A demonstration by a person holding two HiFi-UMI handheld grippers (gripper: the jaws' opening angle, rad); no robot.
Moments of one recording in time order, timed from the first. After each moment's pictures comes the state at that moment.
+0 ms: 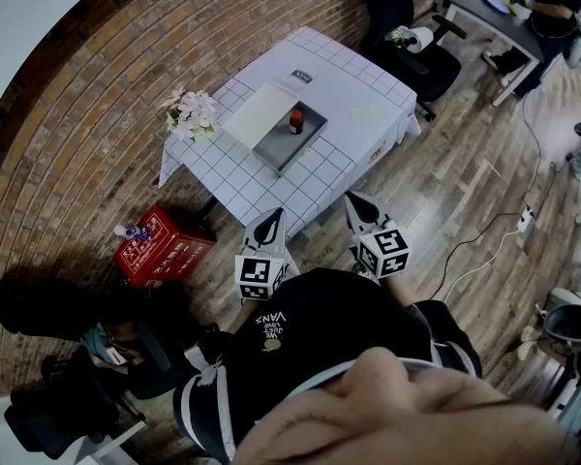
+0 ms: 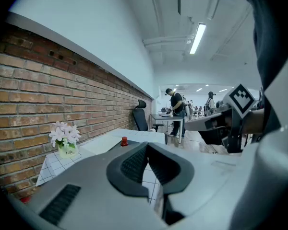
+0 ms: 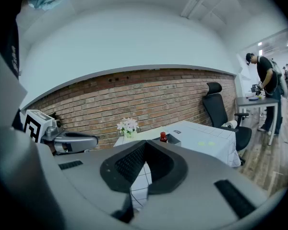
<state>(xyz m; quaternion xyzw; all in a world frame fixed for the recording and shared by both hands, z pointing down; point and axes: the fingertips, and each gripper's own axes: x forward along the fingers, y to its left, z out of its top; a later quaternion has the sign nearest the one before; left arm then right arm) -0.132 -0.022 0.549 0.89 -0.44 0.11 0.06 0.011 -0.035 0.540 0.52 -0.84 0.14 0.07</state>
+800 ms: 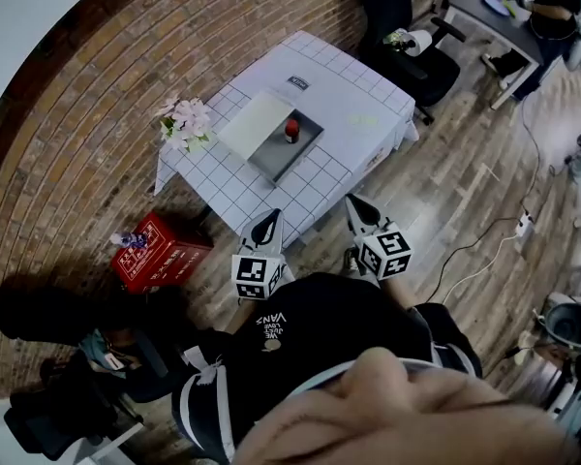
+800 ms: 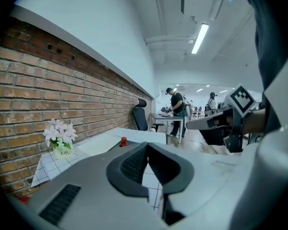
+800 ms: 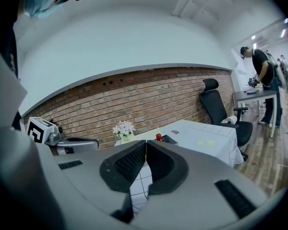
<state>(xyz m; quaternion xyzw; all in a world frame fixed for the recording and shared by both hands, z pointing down) -0.124 -0.056 0.556 0.89 -0.45 0.10 0.07 0.031 -0.066 0.544 0.52 -0.84 0.17 0.04</state>
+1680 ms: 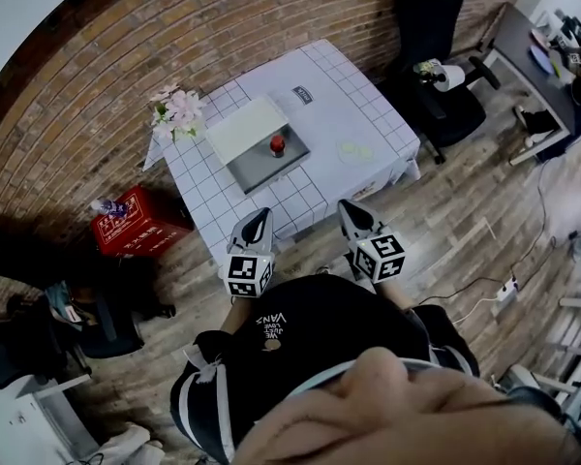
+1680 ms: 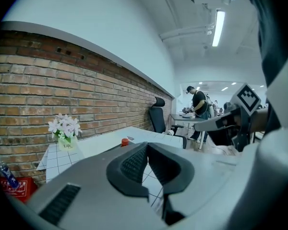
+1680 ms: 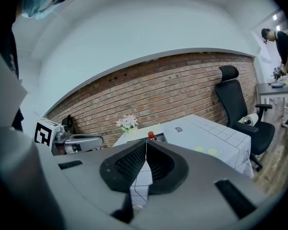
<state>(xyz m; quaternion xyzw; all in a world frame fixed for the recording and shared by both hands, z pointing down) -0.044 -0.116 0.567 0.81 -0.57 0.09 0.10 0.114 -0.151 0.559 0.40 -0.90 0.18 0.08</state>
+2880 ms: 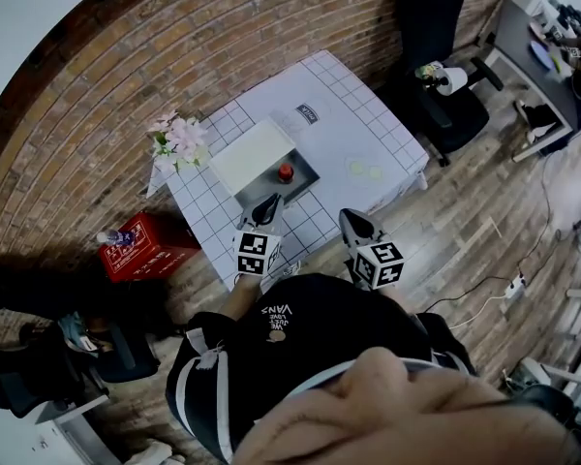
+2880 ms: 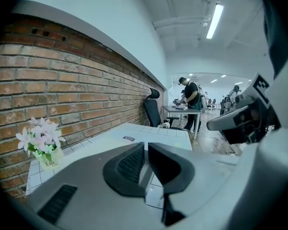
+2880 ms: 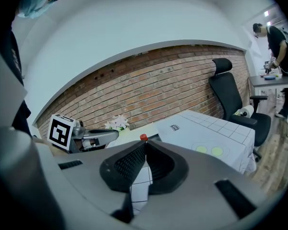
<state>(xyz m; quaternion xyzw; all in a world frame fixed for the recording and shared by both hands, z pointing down) -0.063 -0.243 0.585 0.85 -0.51 0.14 0.10 0.083 -0.214 0.575 0.43 -0.87 0.22 0.09</state>
